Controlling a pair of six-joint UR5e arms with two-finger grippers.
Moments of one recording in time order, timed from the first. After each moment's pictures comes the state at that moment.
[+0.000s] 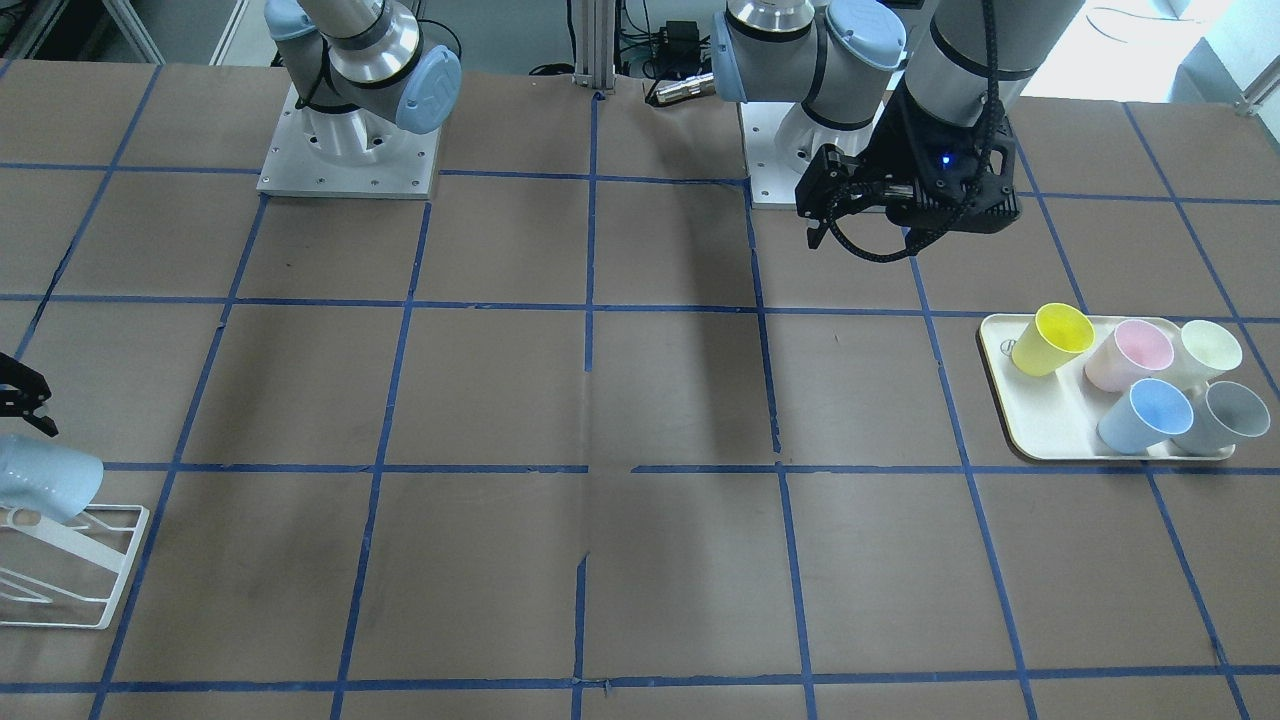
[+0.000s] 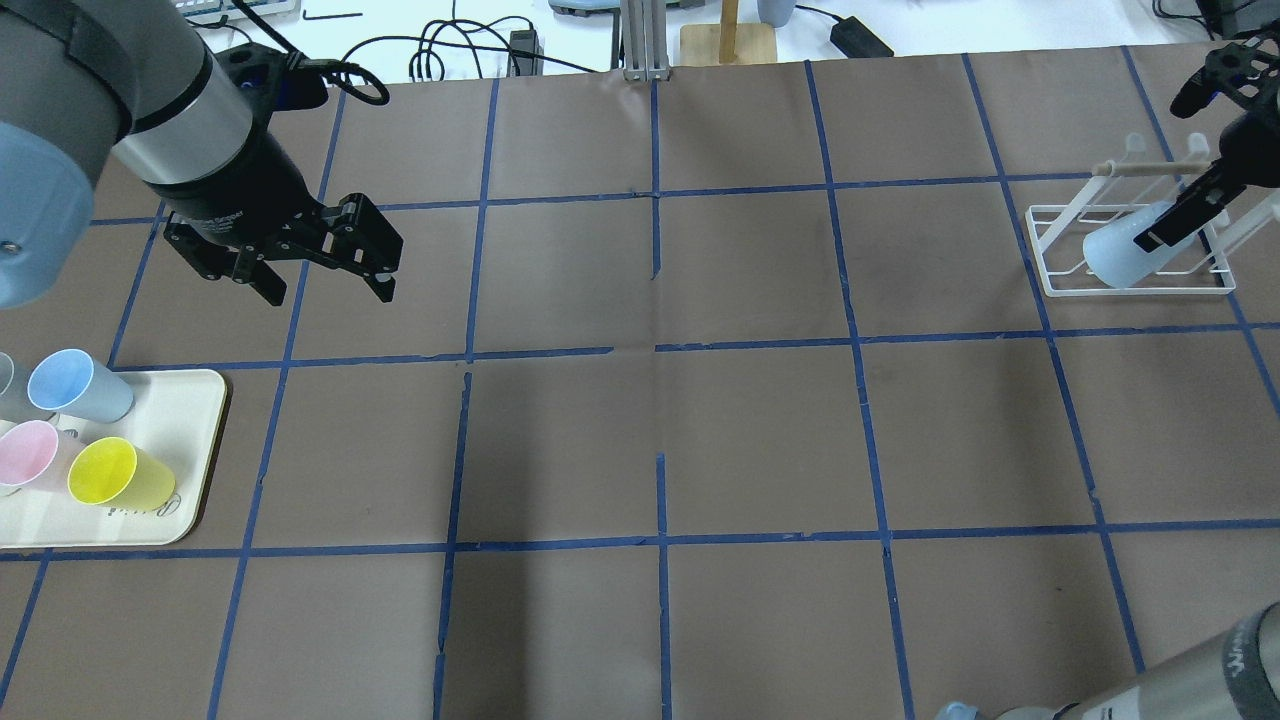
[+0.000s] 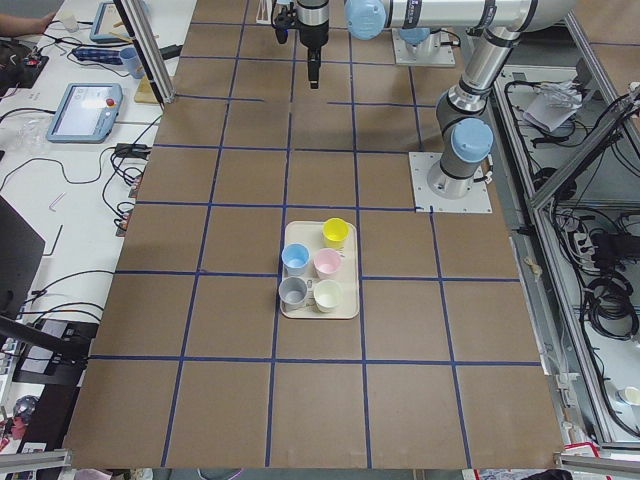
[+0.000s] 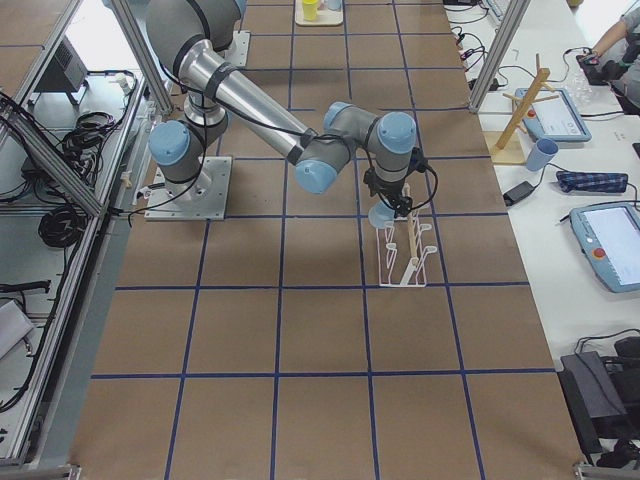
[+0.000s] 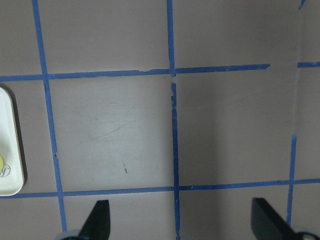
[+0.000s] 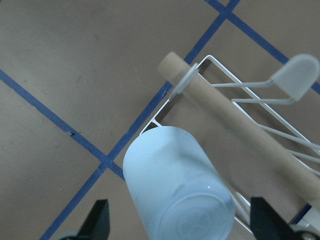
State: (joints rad) left arm -1.53 -1.51 -1.65 -1.59 1.53 0.07; right arm 1.02 -1.23 1.63 -2.00 -1.44 -1.24
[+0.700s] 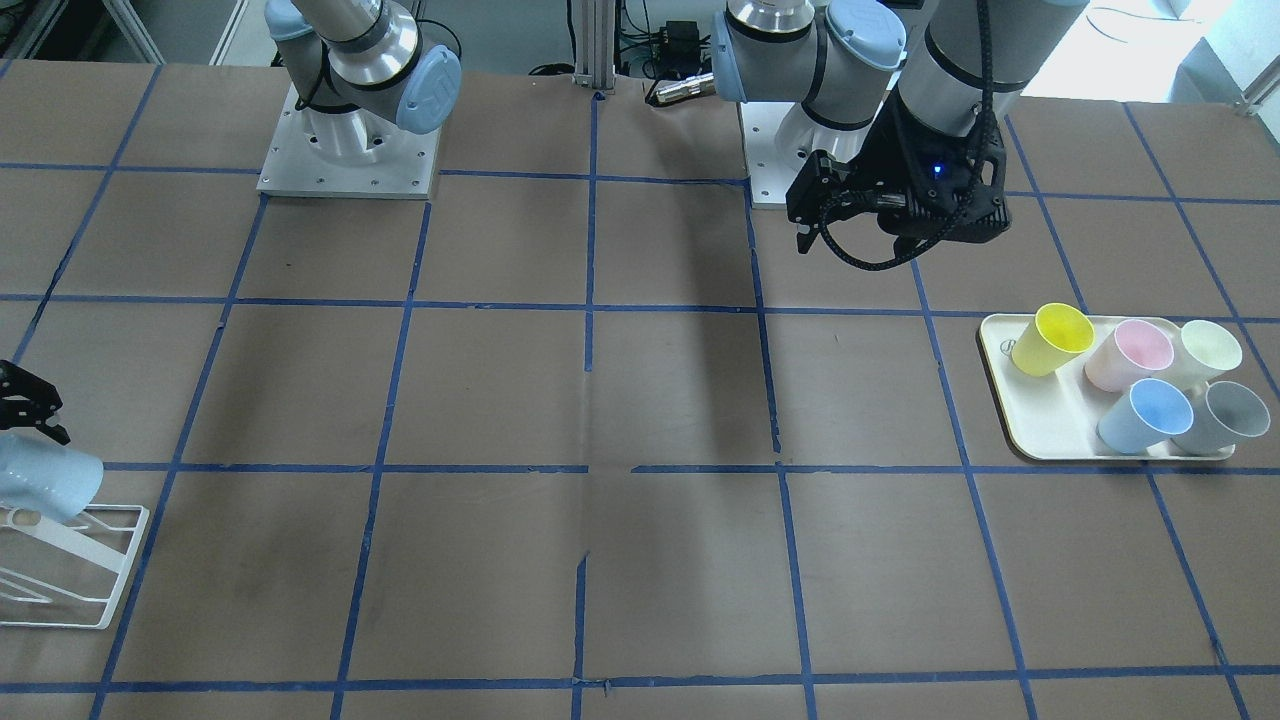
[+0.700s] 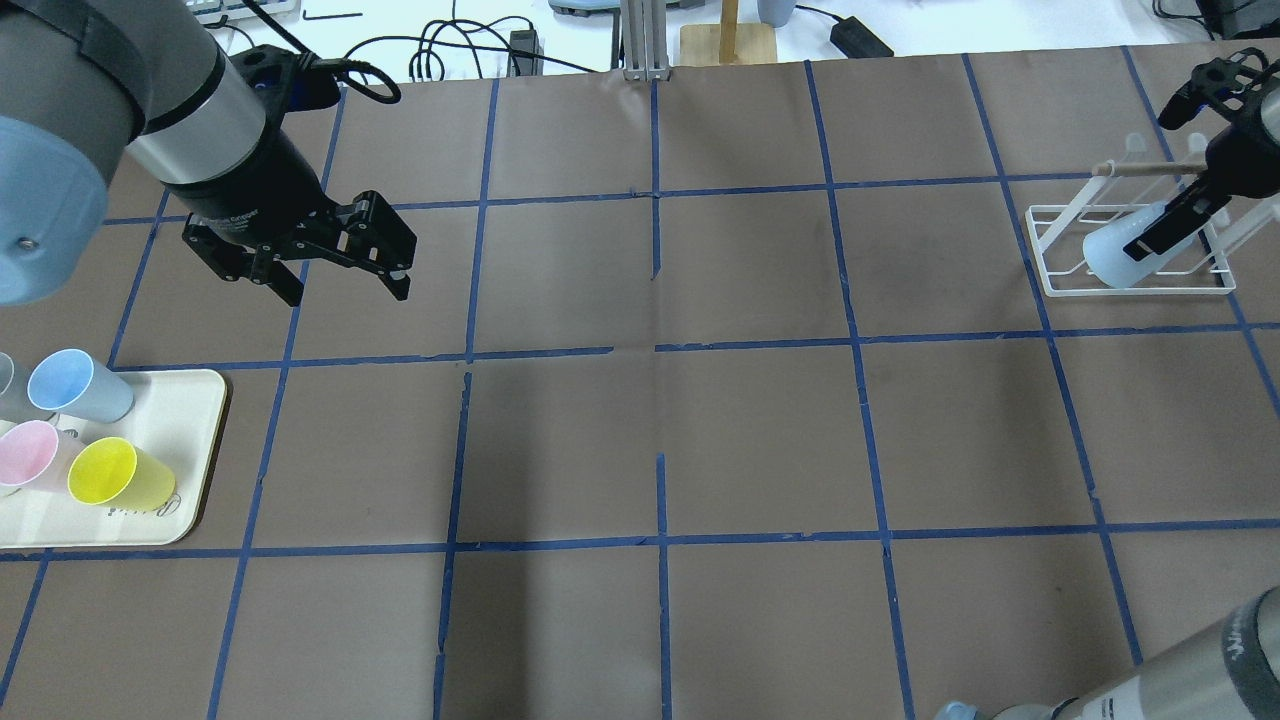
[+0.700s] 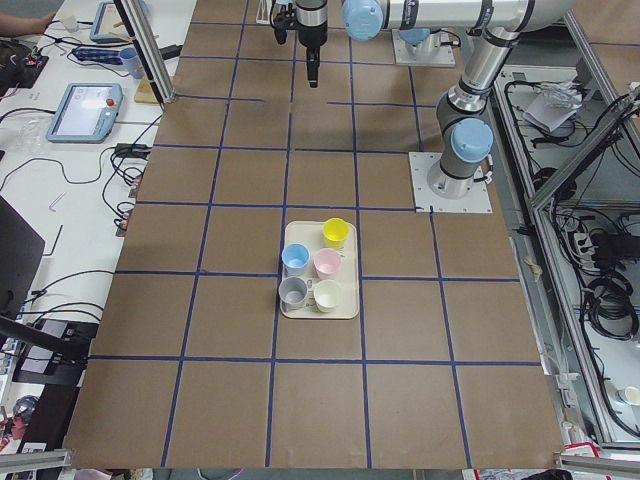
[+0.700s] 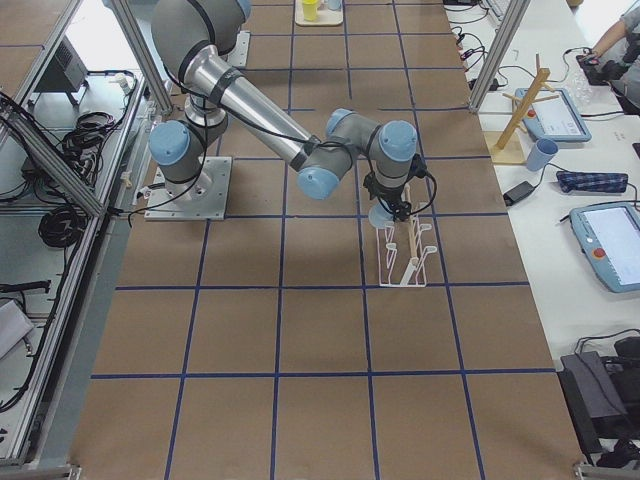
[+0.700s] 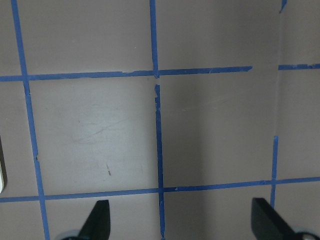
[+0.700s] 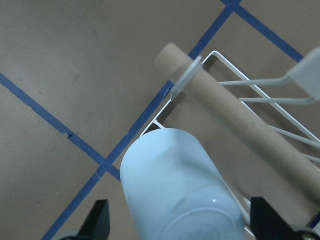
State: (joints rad) left arm -1.54 -1.52 -1.65 -1.58 1.49 0.06; right arm 1.02 -1.20 1.63 -2.01 -1.44 -1.24
